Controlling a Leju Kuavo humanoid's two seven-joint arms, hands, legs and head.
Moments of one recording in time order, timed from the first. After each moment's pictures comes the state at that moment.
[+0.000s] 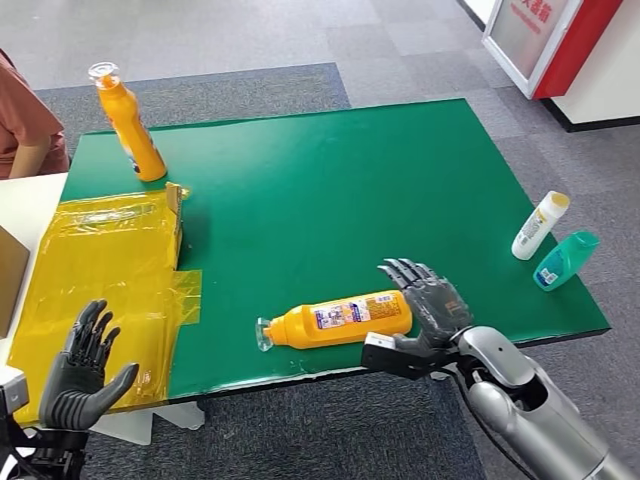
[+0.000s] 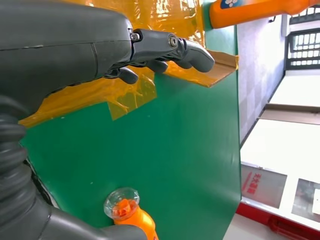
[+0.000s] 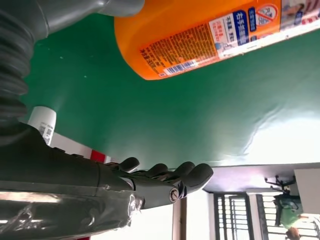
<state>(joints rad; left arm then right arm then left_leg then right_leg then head) 0.20 0.00 0.03 -1.69 -0.02 -0.20 -0.30 -0.14 -0.45 0.45 -1.67 0.96 0.03 0.16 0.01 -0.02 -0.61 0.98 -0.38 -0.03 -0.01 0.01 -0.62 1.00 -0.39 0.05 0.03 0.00</state>
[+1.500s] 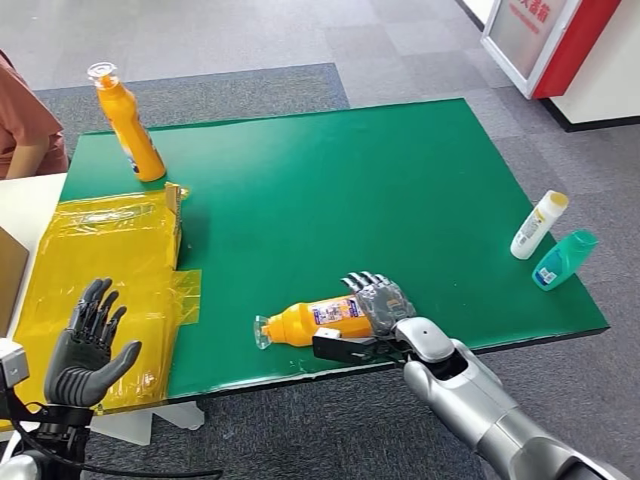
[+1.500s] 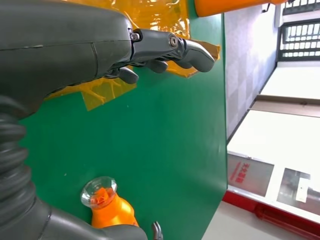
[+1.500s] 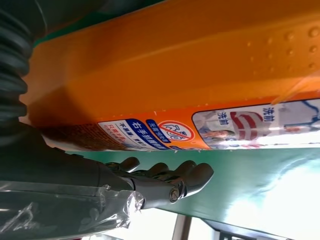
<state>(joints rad) 0.12 -0.01 0.01 -1.69 0.02 -0.20 -0.24 -0.37 -0.20 0.60 -1.15 1.11 0.04 0.20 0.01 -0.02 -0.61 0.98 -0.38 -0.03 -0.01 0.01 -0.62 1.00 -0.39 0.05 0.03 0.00</state>
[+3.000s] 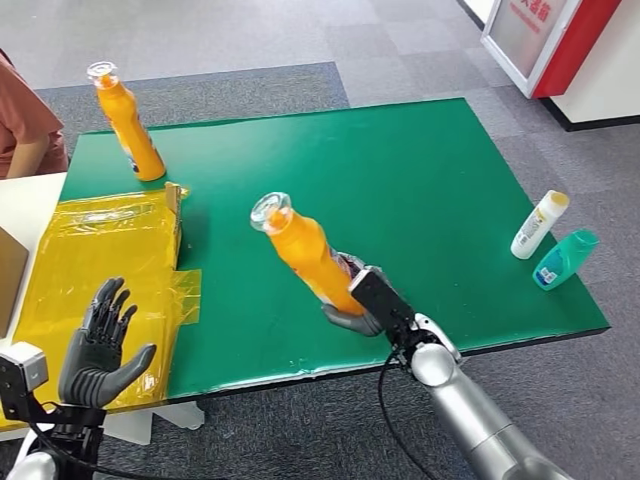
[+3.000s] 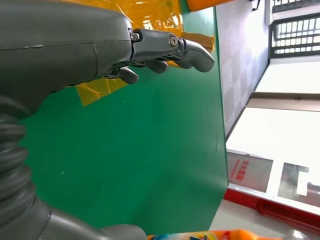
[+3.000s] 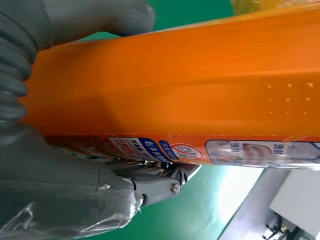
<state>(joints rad) 0.11 0.00 -0.06 -1.67 -0.02 -0.14 -0.32 -0.27 -0.08 0.36 -1.26 0.26 0.00 -0.11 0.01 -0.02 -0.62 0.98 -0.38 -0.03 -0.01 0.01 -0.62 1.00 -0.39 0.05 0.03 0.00</state>
